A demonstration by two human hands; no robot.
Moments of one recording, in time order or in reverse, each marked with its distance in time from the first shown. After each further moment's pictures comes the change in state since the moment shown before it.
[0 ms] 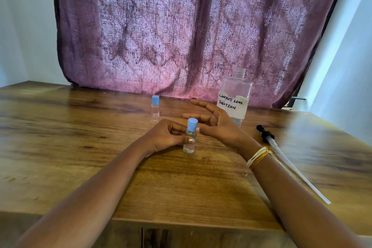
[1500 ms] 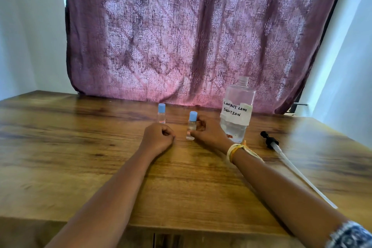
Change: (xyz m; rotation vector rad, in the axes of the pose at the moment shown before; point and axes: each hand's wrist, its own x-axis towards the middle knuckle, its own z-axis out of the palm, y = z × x) left_hand 0.006 -0.012 -0.019 0.446 0.515 -0.125; right_hand 0.055 0.051 0.013 -0.453 0.279 0.109
